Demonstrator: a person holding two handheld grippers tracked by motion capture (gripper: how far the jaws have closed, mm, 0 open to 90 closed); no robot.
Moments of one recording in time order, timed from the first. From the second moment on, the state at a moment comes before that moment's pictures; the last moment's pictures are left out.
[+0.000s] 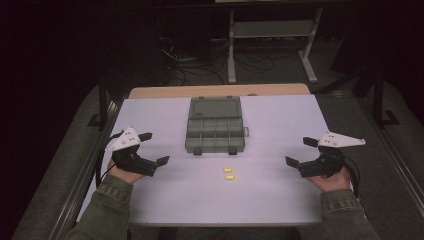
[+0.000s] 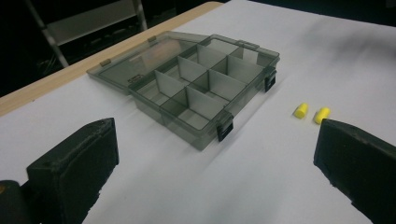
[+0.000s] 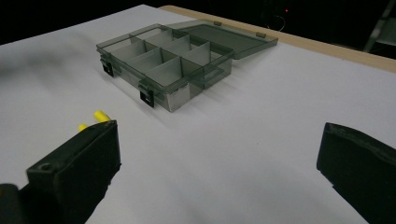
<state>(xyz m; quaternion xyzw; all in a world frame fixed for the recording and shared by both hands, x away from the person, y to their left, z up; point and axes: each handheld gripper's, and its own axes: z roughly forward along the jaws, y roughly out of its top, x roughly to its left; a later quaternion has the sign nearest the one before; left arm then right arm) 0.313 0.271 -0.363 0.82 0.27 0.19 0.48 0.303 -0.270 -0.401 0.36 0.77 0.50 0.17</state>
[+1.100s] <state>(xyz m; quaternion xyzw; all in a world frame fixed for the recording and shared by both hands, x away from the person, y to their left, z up) 0.337 0.197 -0.365 0.87 0.19 0.13 0.44 0.302 -0.267 -0.405 0.35 0.78 0.49 0.17</state>
